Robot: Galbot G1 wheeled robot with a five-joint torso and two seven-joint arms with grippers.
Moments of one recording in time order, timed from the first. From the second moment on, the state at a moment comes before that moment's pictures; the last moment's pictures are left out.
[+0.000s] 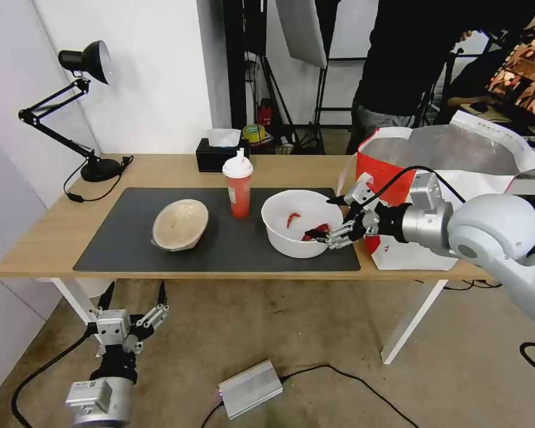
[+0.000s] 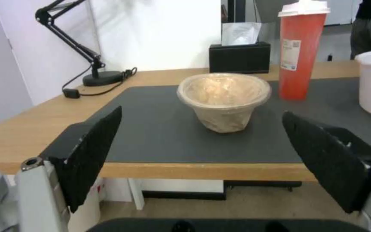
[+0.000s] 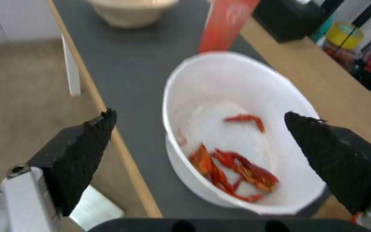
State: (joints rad) left arm 1.79 -1.57 -0.69 -2.28 -0.02 -0.04 0.02; right arm -0.41 0.49 -0.11 2.01 0.76 -0.63 -0.44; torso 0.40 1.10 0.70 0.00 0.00
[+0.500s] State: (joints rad) left arm 1.79 -1.58 -0.70 -2.28 -0.01 -0.04 0.02; right arm -0.31 0.55 -0.25 1.89 0.68 -0.60 -0.46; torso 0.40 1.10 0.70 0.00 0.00
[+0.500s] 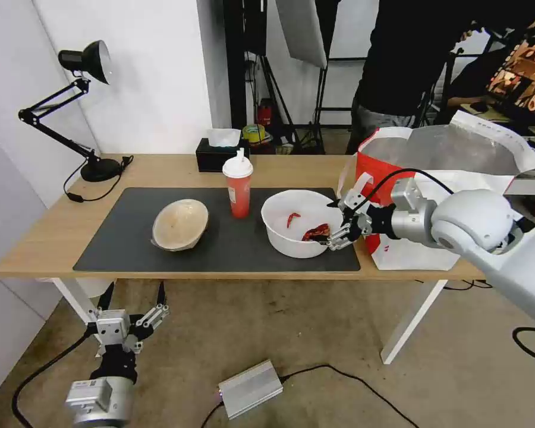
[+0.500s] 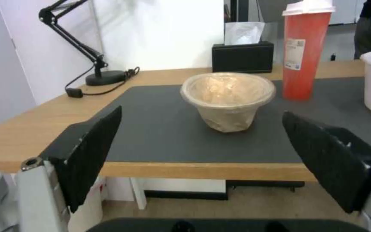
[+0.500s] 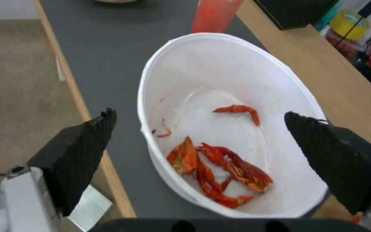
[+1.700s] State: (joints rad) left arm 1.78 -1.59 -0.71 -2.28 -0.02 -0.04 0.02; right arm -0.28 0.73 -0.36 1.76 0.66 -0.60 -0.40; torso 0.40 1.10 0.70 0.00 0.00
